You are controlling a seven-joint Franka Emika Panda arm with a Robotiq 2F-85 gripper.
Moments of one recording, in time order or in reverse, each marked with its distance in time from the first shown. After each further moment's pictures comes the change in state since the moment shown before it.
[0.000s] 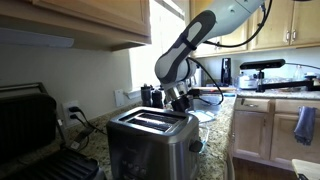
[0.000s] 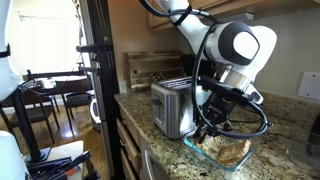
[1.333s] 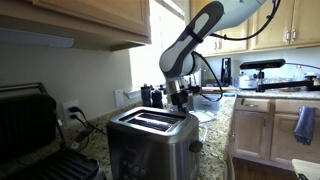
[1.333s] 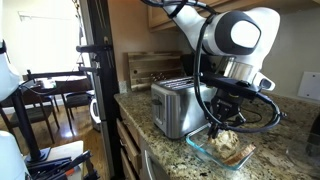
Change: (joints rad) arm -0.005 -0.080 -0.013 -0.066 -0.001 0.200 0.018
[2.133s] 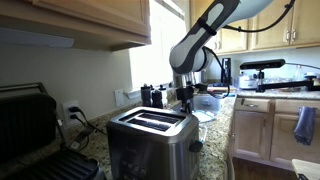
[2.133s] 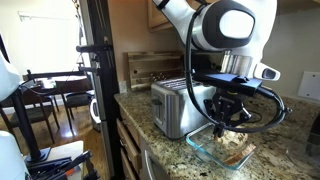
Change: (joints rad) arm -0.003 -0.117 -0.024 -0.140 -0.005 0.171 0.004
